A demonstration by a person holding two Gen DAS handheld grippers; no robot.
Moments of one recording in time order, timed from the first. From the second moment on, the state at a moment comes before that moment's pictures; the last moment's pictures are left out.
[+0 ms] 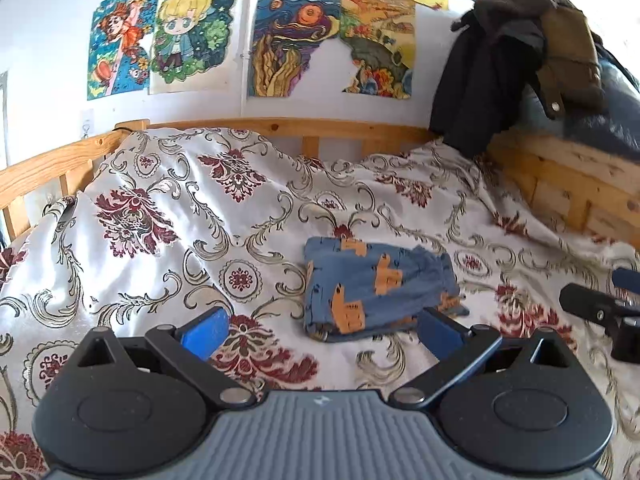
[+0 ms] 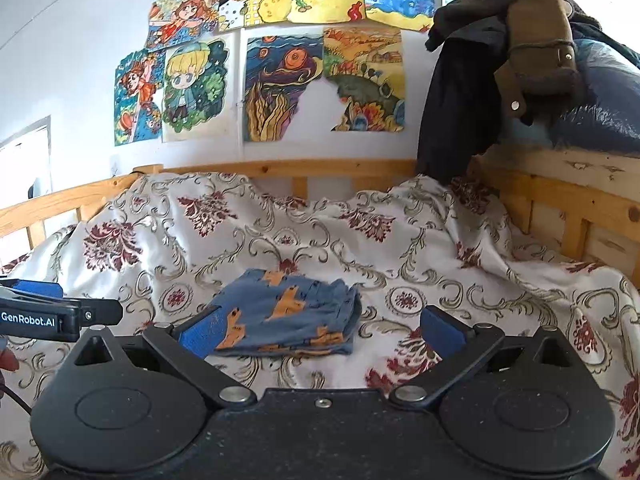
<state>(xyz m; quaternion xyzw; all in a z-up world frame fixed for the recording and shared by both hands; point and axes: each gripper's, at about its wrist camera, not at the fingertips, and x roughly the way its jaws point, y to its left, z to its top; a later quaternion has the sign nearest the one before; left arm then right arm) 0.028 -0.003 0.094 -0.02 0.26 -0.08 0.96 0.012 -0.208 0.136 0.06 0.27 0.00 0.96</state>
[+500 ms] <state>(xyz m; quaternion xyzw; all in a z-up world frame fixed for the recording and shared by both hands) 0.024 0.002 0.076 -0.01 0.28 -0.07 0.96 0.012 -0.201 0.119 0.08 0.31 0.01 0.95</state>
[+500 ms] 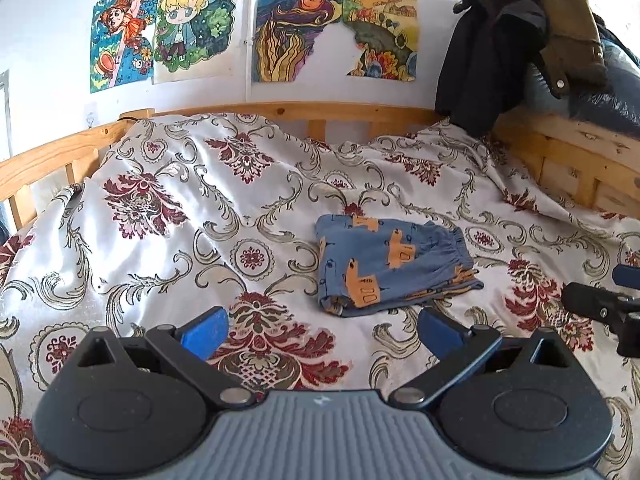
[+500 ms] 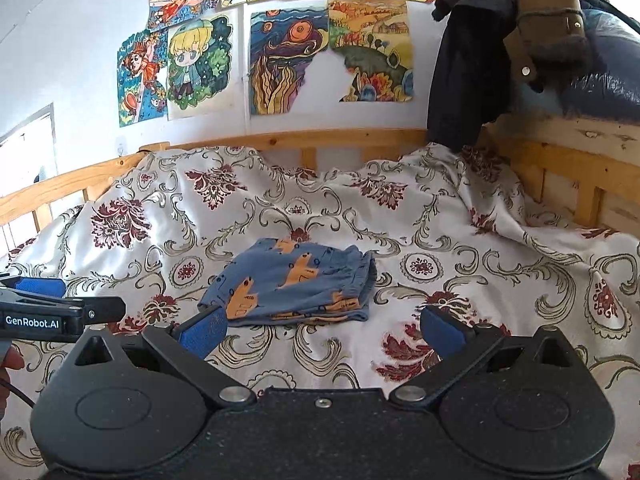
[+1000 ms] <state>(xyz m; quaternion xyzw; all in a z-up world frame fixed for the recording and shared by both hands) 0.022 0.006 0.071 -0.01 0.29 -0.07 0.95 0.014 -0.204 0.119 0.08 0.32 0.01 0.95</state>
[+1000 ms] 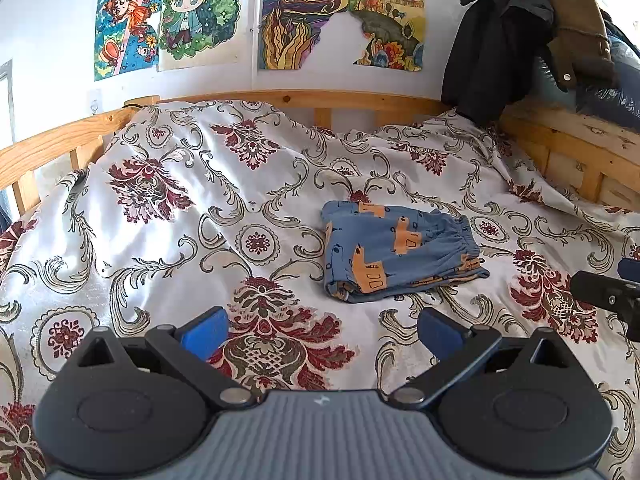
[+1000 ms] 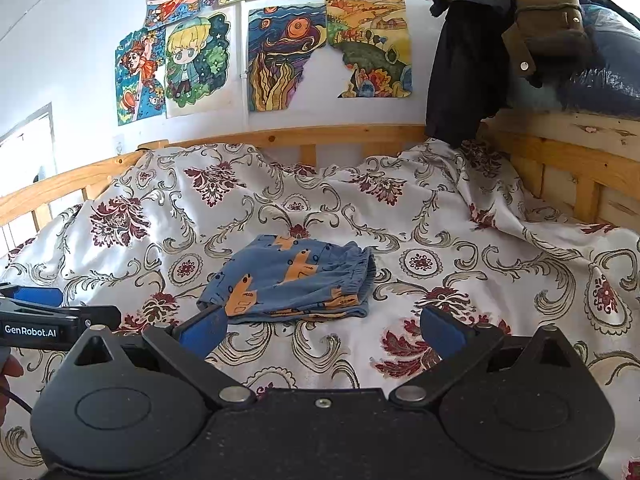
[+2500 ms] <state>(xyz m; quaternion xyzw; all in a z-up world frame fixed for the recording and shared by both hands) 0.020 0.006 0.069 -0.01 0.30 -0.07 0.95 0.012 -0.196 0.112 0.08 0.32 0.02 0.94</state>
